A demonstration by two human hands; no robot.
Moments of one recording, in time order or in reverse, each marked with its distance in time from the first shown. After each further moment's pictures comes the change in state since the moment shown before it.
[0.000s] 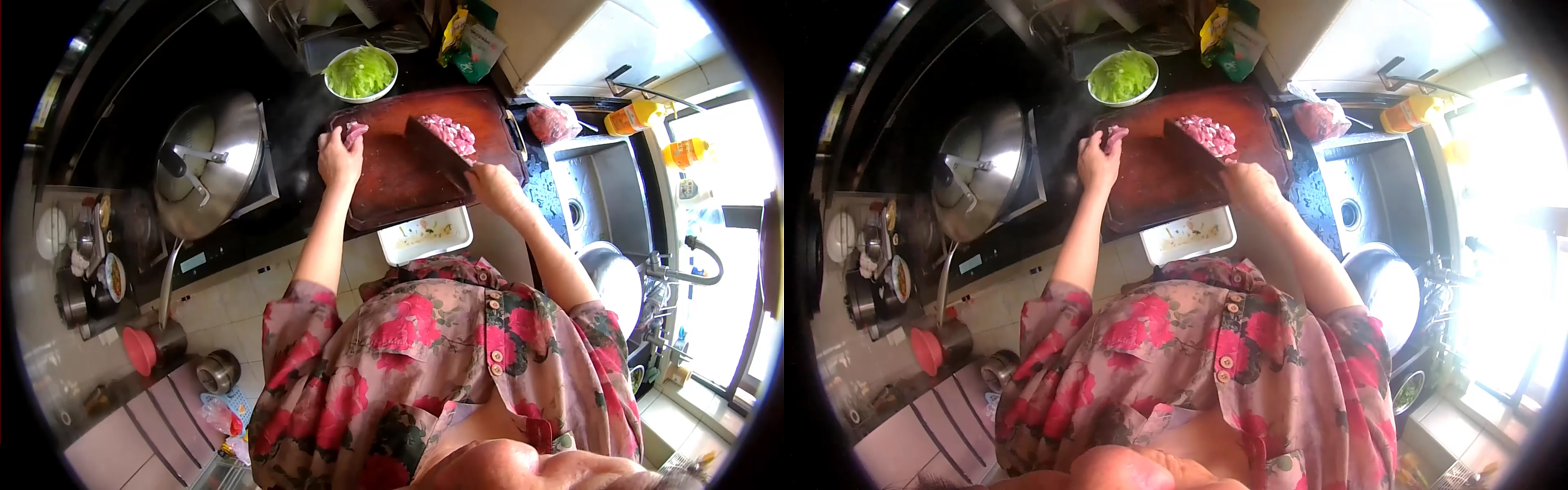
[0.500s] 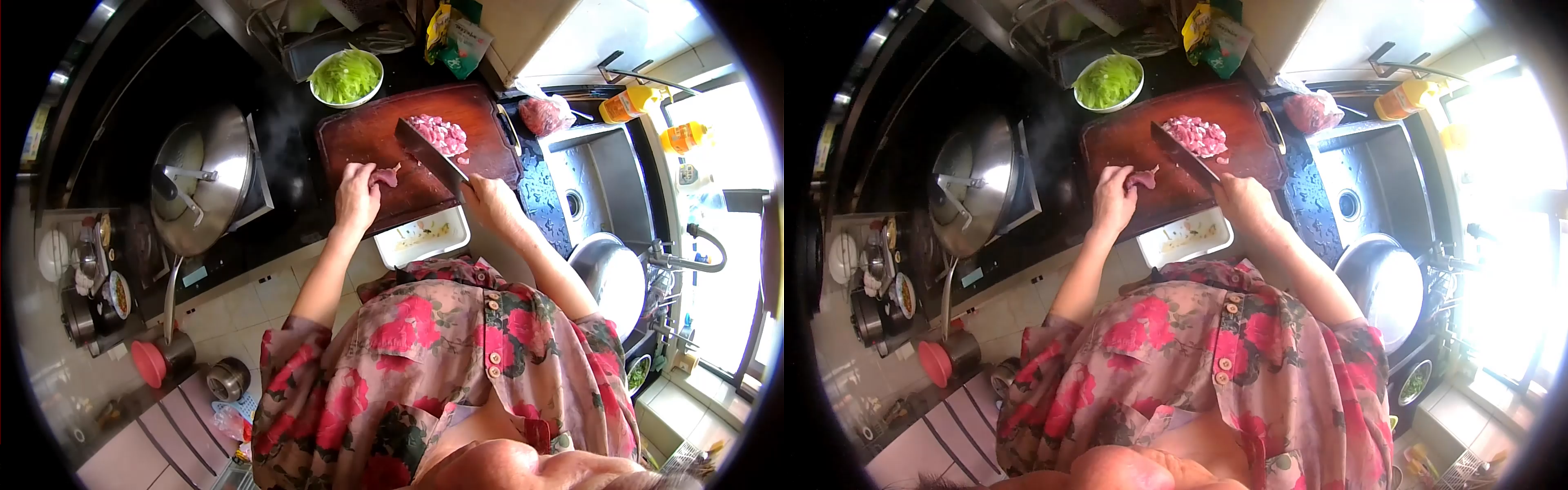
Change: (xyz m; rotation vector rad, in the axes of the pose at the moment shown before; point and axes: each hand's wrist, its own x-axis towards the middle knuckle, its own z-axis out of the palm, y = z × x) left_hand -0.055 0.027 -0.027 -0.141 -0.321 0.291; right_hand -0.028 -0.009 0.004 0.282 0.084 0.120
